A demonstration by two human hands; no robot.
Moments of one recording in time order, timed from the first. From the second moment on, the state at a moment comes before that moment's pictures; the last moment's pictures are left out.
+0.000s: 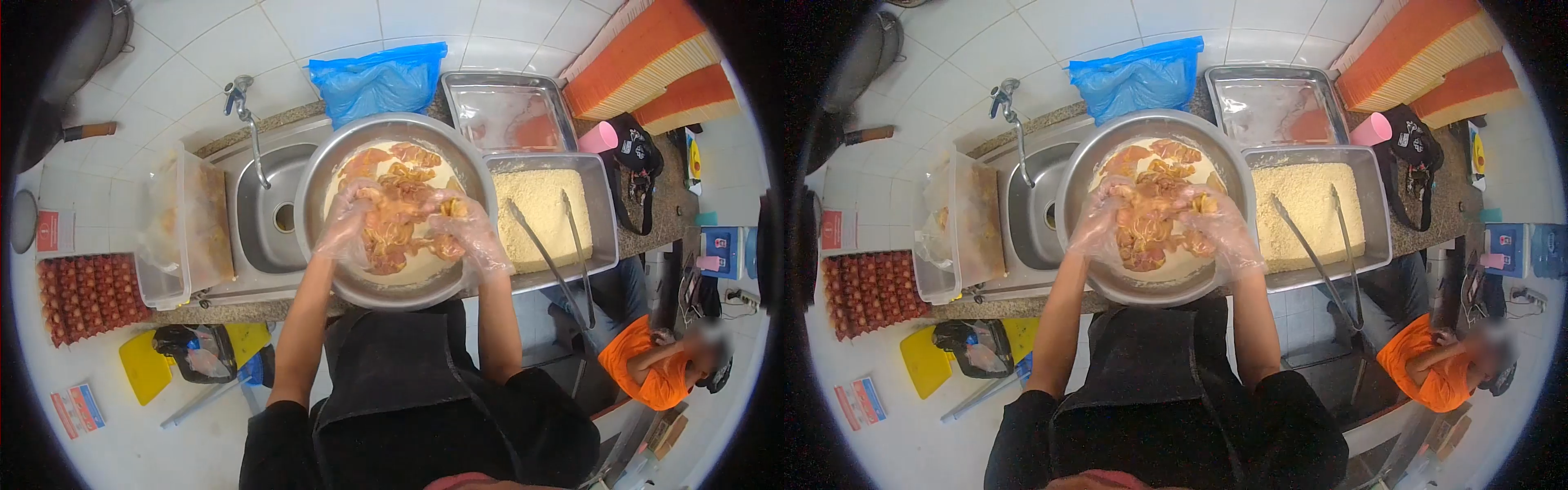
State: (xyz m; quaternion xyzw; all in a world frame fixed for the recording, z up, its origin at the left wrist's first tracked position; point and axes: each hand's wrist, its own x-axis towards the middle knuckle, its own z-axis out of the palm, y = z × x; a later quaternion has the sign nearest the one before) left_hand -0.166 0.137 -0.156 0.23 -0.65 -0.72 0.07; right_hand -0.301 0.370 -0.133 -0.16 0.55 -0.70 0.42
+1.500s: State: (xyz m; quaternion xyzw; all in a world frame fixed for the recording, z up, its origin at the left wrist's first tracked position) left_hand -0.165 0.226 -0.074 0.18 -0.55 -0.82 0.05; right_hand -0.266 0.346 -0.075 -0.11 0.48 -0.77 0.42
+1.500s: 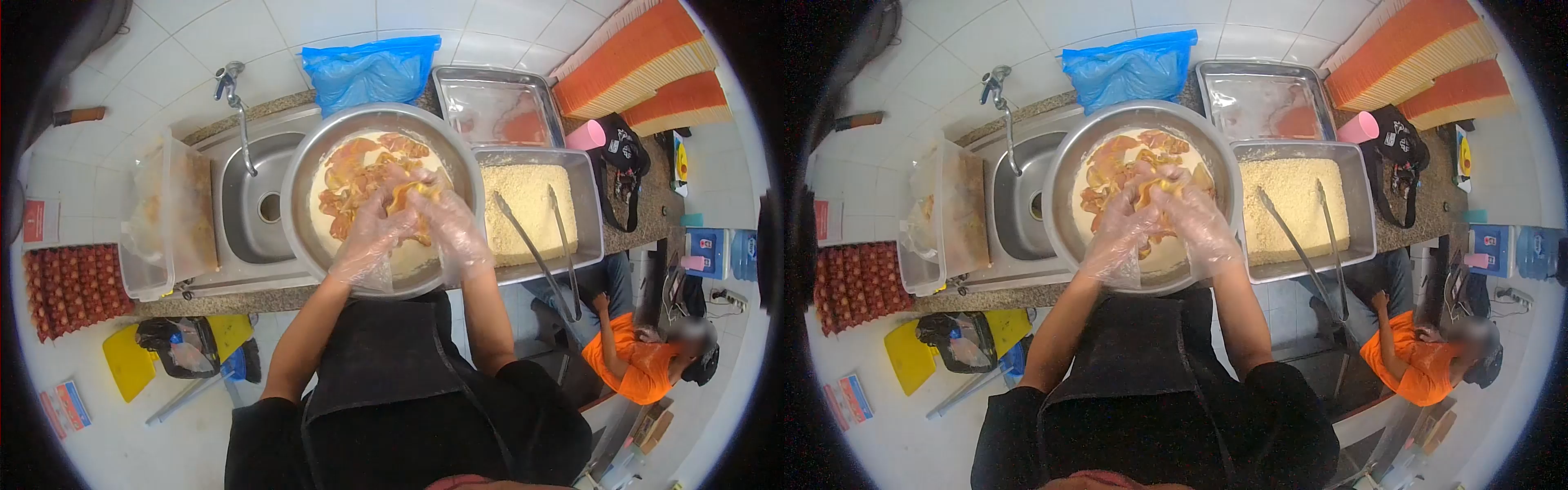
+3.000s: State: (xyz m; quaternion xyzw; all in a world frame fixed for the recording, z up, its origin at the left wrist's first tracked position) left_hand 0.045 0.105 -0.048 0.37 -0.71 -0.55 0.24; right_hand -0.273 0.346 -0.081 -0.22 0.83 -0.43 0.26
